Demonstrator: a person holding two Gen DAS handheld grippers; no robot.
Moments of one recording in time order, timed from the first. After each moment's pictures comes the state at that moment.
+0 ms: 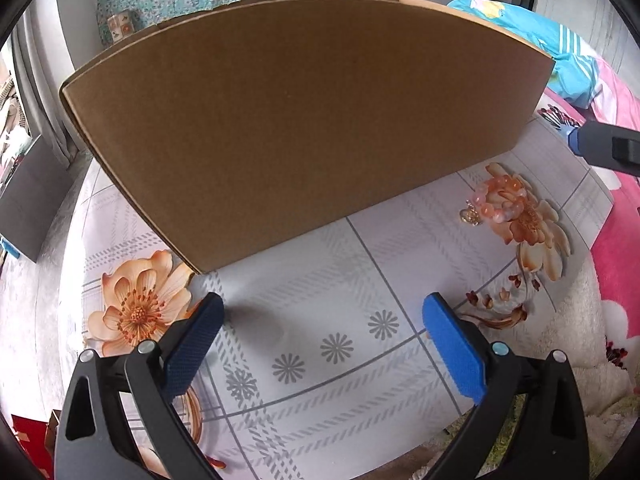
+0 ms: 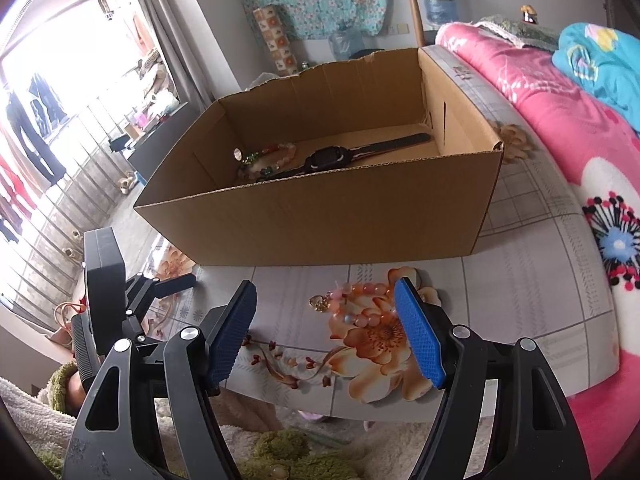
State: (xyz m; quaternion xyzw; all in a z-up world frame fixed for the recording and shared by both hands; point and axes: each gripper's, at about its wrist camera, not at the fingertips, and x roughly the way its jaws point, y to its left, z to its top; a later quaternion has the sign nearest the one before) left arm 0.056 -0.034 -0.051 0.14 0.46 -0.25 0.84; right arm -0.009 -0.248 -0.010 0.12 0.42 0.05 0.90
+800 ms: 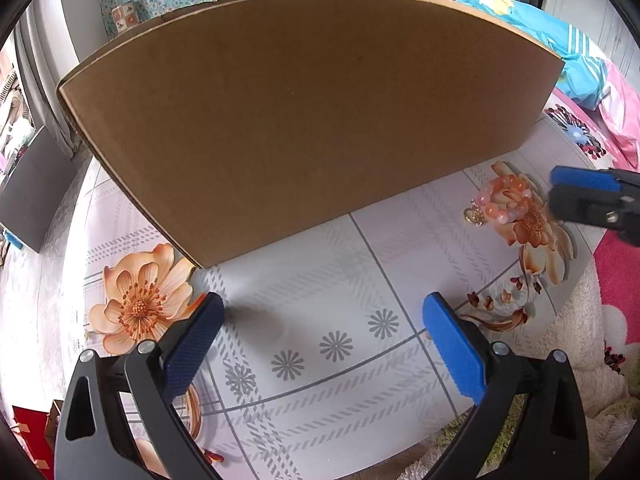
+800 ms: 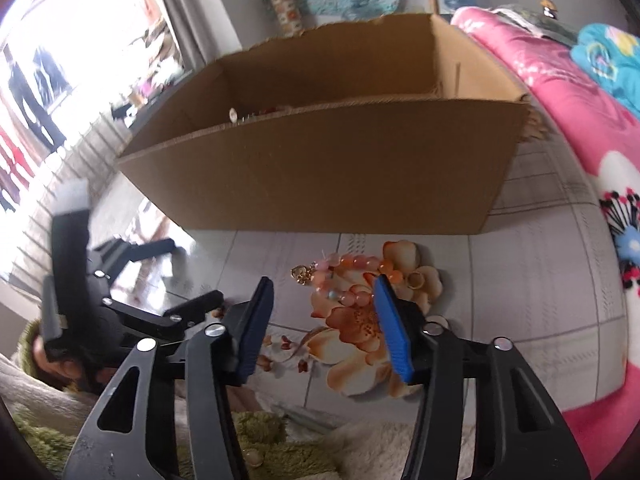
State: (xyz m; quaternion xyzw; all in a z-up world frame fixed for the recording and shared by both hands) left arm 0.055 -0.035 -0.048 0.14 0.47 -0.23 0.84; right arm 0.000 -0.242 -0.040 0.08 0.47 0.07 0.88
